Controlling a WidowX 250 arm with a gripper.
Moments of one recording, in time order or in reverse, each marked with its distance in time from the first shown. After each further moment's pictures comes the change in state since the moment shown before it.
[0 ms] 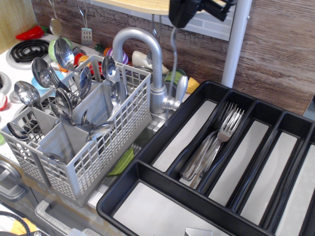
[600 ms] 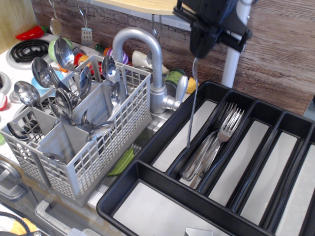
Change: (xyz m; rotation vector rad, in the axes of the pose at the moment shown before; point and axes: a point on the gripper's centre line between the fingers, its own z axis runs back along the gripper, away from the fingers) arm -0.001 -0.038 -0.043 -0.092 0.003 -0.086
